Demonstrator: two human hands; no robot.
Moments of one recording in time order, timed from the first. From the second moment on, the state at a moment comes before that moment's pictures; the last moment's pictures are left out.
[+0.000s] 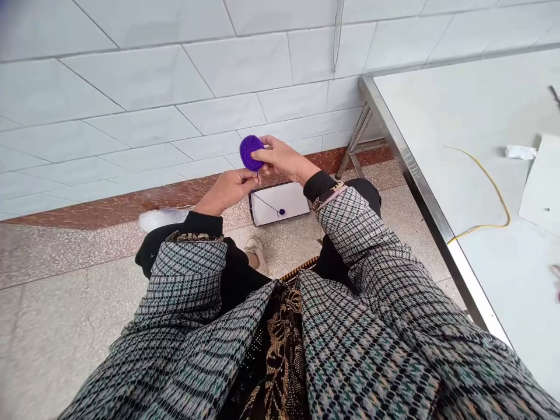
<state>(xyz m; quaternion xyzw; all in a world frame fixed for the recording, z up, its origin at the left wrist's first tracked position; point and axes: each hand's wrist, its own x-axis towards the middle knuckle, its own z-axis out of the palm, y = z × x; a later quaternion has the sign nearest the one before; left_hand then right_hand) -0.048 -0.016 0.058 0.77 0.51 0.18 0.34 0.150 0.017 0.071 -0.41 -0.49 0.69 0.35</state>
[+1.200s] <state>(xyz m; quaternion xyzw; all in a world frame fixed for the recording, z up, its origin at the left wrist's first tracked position) -0.079 -0.035 0.069 0.78 0.48 0.21 0.35 0.176 0.011 0.075 -0.26 -0.59 0.72 0.26</state>
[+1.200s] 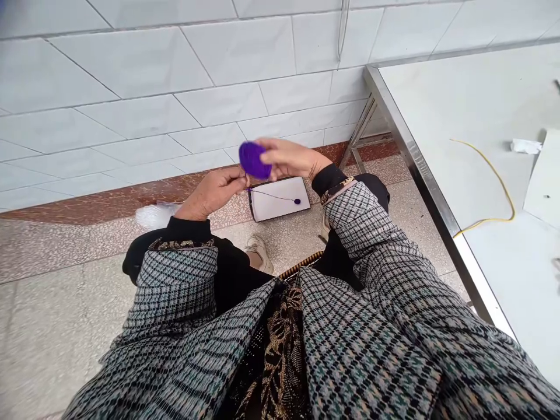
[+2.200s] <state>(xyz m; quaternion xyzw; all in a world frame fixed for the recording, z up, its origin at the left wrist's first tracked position) -0.054 -0.036 0.051 0.81 0.41 0.14 0.39 0.149 0.006 0.080 -0.45 -0.48 0.67 0.35</state>
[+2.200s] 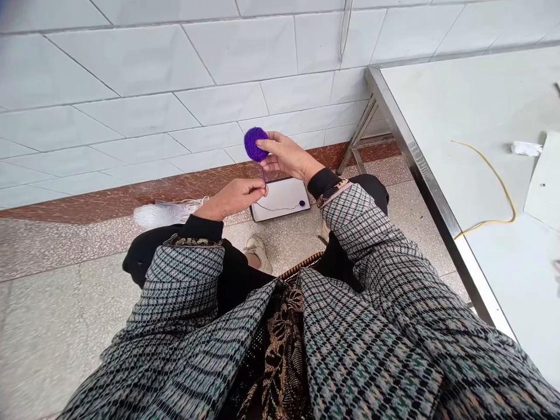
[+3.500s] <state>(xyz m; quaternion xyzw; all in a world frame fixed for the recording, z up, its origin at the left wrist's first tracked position) -0.071 -0.028 0.061 0.74 0.52 0.24 0.34 0.152 0.001 0.079 -0.52 -0.63 0.56 0.10</state>
